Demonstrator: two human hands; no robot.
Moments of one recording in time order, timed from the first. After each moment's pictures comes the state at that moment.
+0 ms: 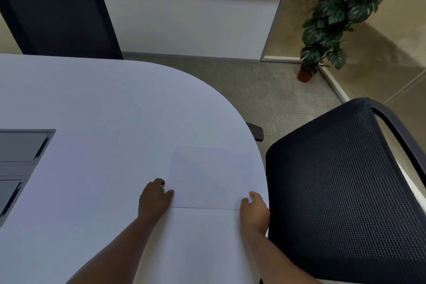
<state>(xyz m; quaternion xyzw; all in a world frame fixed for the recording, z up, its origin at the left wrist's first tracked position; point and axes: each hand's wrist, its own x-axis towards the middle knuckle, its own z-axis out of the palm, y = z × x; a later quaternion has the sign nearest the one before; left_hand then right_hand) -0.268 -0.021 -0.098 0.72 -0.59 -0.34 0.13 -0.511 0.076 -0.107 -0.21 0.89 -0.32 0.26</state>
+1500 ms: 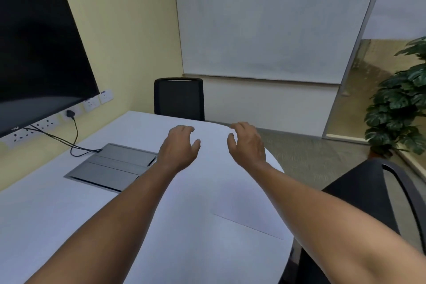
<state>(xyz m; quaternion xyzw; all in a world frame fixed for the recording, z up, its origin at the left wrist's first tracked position) -0.237 0.111 0.236 0.67 -0.68 0.00 0.29 -0.433 0.067 0.210 -0.73 0.53 -0.43 -0.01</state>
